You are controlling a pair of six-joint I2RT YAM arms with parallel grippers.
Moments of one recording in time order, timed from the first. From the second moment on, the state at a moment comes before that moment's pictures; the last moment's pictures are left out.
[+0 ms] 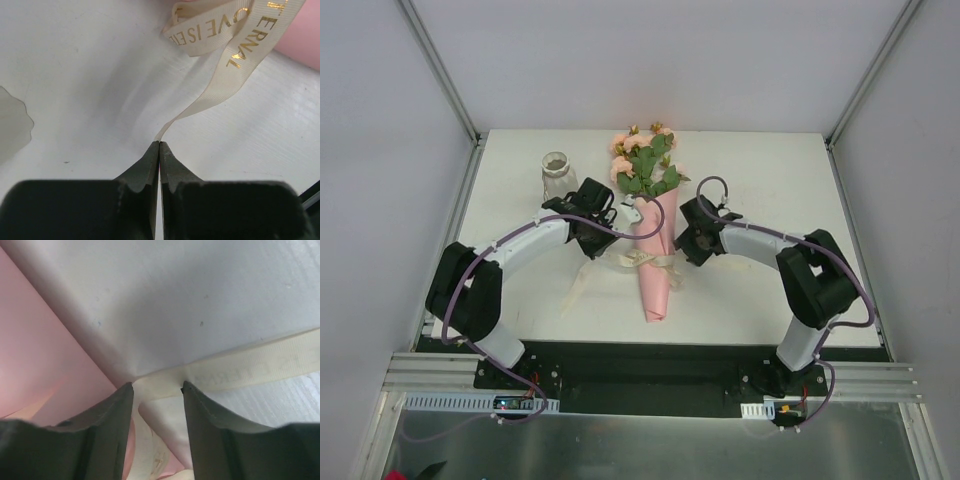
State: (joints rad) left arm -0.53 1.59 1.12 -0.67 0.20 0.47; right arm 0.60 1.75 1.05 -0.42 0.18 1.26
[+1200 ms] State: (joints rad) left arm -0.39 1.45 1.11 -0.73 0.12 0.49; right arm 0.56 1.37 0.80 -0.28 0.17 0.75
